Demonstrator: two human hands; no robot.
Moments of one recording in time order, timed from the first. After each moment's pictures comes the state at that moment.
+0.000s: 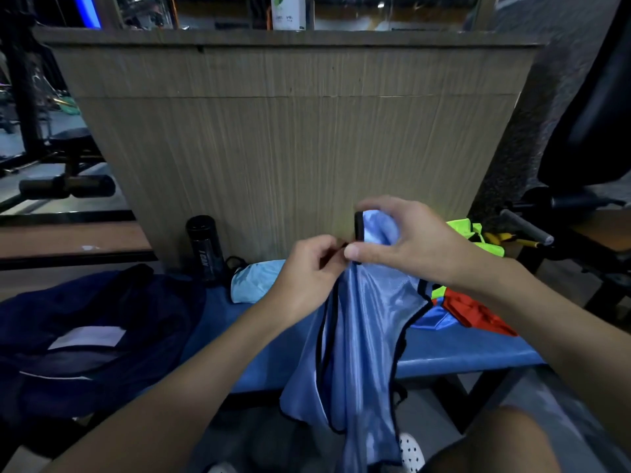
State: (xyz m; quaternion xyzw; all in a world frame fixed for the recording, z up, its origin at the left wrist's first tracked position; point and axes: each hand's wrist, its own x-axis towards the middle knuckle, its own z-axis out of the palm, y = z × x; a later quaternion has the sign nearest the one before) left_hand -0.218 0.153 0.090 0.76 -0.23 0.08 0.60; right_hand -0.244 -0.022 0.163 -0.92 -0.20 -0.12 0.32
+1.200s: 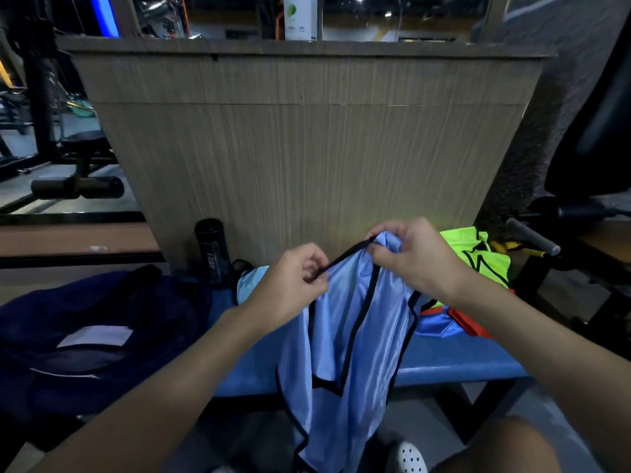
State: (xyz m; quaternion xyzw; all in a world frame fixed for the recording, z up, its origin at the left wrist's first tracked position) left_hand -0.212 0.190 0.080 0.83 -0.22 0.08 0.51; right_hand -0.233 -0.016 0.140 -0.89 -0.16 -0.14 0.41
